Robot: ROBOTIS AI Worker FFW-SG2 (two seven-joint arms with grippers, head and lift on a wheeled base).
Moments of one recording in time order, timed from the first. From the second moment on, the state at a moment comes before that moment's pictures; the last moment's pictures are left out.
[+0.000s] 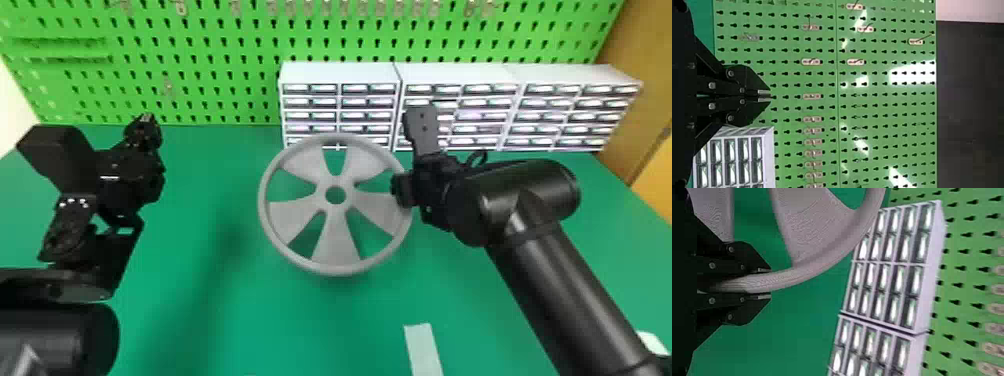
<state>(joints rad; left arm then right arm) -0.01 0.21 0.07 -1.85 0.18 0.05 -0.02 -0.57 -0.10 0.36 -1.43 -0.31 0.98 -0.21</state>
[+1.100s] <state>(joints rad) -0.01 0.21 0.06 -1.84 0.19 0.06 -0.02 -0.61 -0.09 0.42 -1.17 -0.37 1.05 -0.13</state>
